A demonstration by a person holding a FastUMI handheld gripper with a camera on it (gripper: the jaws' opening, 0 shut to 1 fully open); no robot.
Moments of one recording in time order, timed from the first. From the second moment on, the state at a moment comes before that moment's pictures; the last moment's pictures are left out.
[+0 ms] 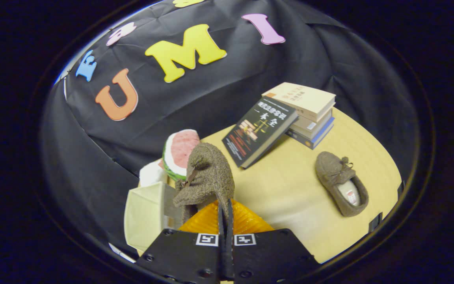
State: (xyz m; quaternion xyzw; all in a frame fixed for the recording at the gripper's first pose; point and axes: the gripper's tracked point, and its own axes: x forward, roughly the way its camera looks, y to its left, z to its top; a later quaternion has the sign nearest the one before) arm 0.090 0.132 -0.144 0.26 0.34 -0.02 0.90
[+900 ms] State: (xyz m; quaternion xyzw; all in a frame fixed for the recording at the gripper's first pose) arm 0.094 0.385 -0.175 0.29 0.41 0.02 0.86
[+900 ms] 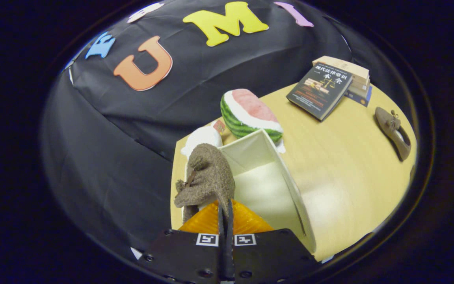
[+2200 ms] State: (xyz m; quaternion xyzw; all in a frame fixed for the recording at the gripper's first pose) arm 0.074 0.381 -0.163 0.17 0.37 0.10 0.91
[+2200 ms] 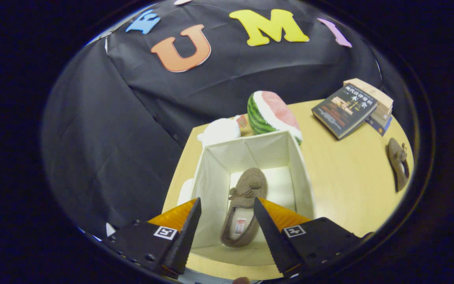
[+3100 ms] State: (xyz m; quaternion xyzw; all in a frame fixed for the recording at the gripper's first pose) arm 0.001 -0.012 -0.095 0.06 0.21 -0.02 0.98
